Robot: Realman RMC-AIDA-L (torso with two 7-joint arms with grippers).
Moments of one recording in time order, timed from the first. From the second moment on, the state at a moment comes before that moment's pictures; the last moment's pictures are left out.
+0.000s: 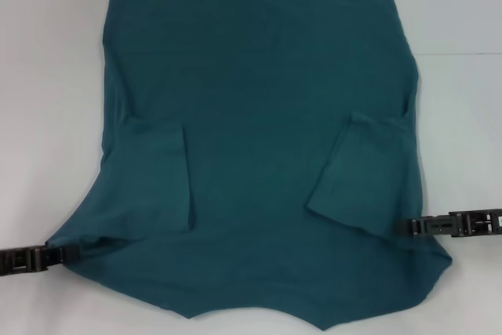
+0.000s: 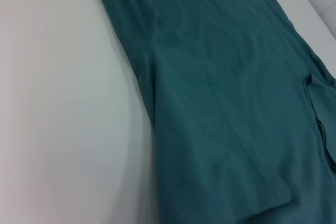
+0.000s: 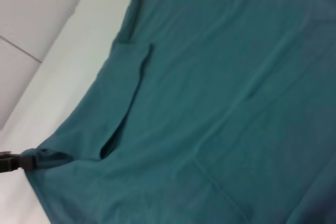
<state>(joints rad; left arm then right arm) -0.40 -2.11 0.34 0.88 2.45 1.58 -1.99 0.55 1.97 -0.65 -0.57 -2.26 -1.50 2.03</state>
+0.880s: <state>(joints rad) -0.41 -2.11 0.33 0.86 2.45 1.57 -1.99 0.54 1.95 -0.66 -0.56 -2.32 -1.57 2.08</state>
